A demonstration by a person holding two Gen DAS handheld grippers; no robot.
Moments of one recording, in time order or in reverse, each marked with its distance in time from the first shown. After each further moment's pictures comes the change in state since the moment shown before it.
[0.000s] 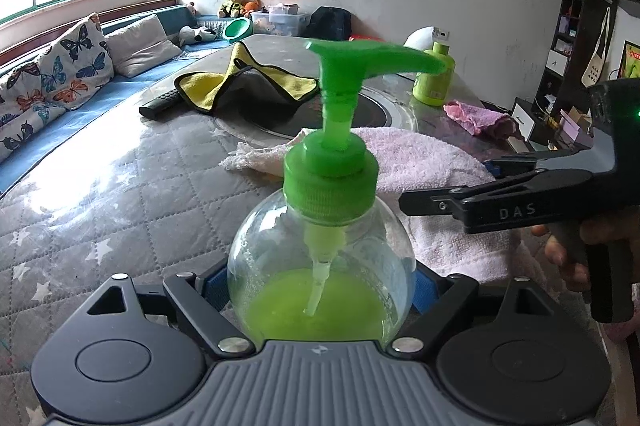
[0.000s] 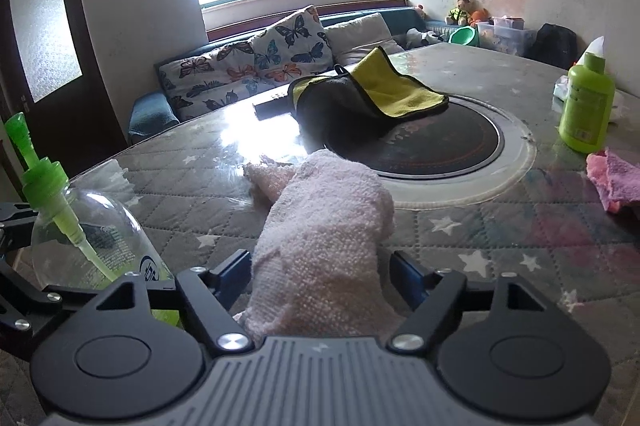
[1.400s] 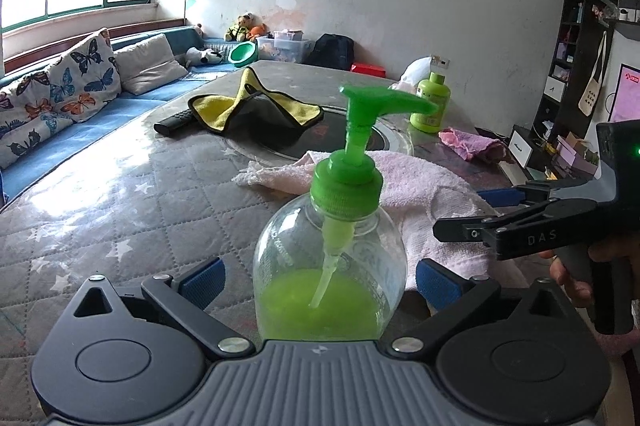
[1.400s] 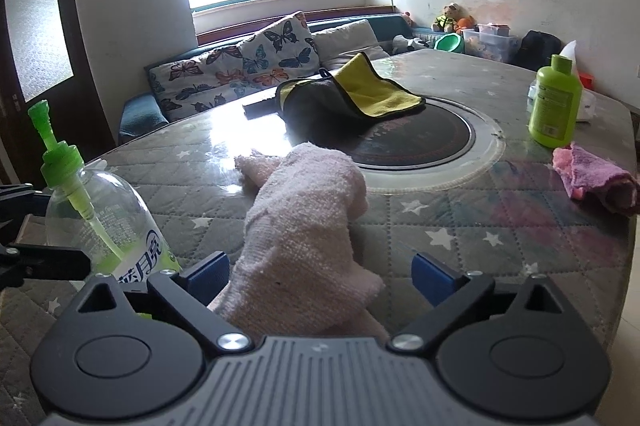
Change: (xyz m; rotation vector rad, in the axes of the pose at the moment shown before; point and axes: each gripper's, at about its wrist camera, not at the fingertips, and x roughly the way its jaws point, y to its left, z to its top) left arm -0.034 0.007 -0.011 -0.030 -0.096 0.003; right arm -0.034 -0.001 -0.018 -0.004 -0.019 -0.051
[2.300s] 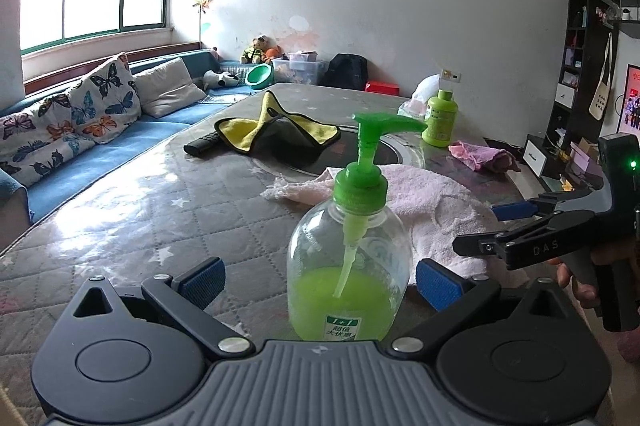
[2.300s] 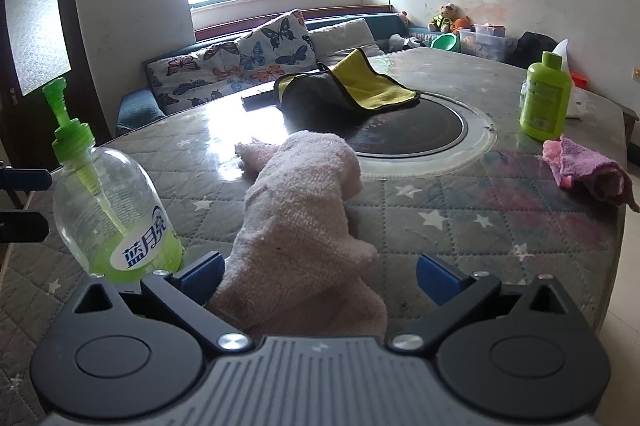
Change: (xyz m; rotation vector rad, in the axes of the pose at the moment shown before) left arm -0.038 0.002 -0.010 0.029 -0.062 0.063; right arm -0.012 0.004 -0.013 -0.015 0.004 -0.015
